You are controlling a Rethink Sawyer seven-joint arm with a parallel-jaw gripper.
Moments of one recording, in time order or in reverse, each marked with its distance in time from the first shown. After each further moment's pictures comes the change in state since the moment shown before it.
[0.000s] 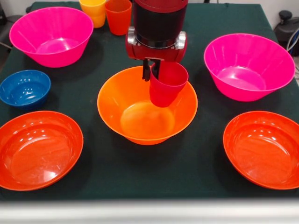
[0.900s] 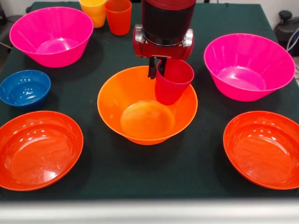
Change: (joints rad) arm 0.015 -0.015 0.000 0.019 -0.004 0.000 0.000
